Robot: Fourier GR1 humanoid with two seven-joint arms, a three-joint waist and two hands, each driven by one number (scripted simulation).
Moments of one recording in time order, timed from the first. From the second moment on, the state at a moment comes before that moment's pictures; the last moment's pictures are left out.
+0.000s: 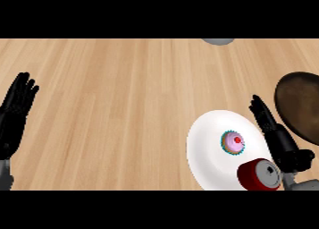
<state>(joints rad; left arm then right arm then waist) -0.07 0.49 -0.02 -1.57 0.28 0.14 -0.07 -0.05 -0.45 0.28 -1.44 -0.25 -0.14 -0.23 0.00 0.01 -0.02</state>
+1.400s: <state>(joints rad) -0.15 0.35 -0.08 -1.57 0.29 0.22 0.17 -0.27 -1.06 0.03 -1.54 -0.11 0.56 -0.58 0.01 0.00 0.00</state>
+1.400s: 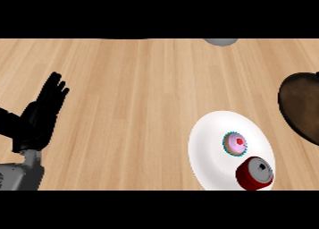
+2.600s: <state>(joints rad) -0.16 0.30 -0.05 -1.56 0.25 0.21 0.18 -0.27 -1.19 0.31 -1.98 0.46 0.64 -0.41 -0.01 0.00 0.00</state>
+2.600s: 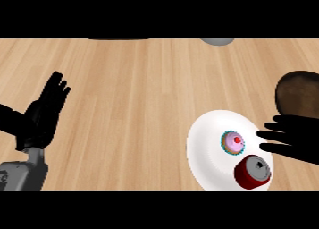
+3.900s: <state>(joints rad) -0.16 0.25 0.01 -1.60 0.20 0.14 0.23 -0.18 -0.81 0.37 -2.07 0.86 0.78 -0.25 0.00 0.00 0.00</state>
